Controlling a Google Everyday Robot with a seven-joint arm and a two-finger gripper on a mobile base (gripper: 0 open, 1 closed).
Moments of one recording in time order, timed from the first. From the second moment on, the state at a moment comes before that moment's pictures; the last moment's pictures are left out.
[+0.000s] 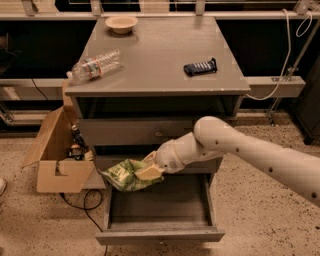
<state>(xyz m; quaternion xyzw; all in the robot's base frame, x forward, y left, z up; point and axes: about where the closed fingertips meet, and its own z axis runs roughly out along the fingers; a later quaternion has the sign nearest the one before) 0.514 0.058 0.635 -0.56 0.68 0.39 0.28</state>
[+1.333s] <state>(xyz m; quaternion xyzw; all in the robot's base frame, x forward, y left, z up) 0.545 0.032 0.475 -0.47 0.76 0.37 0.24</state>
